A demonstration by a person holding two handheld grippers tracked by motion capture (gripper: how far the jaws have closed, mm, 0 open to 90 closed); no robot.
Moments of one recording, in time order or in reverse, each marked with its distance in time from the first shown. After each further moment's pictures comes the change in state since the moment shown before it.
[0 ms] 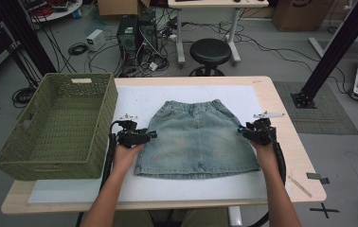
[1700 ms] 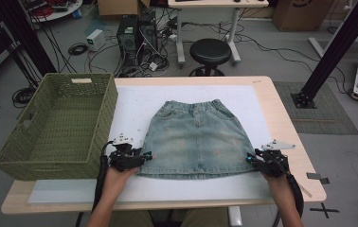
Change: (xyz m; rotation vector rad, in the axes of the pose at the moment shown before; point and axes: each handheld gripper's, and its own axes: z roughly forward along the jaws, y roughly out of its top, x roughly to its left) left arm -0.028 -0.051 -0.043 0.030 0.011 0.090; right arm 0.022 -0.071 -0.058 0.061 -0.018 -0.065
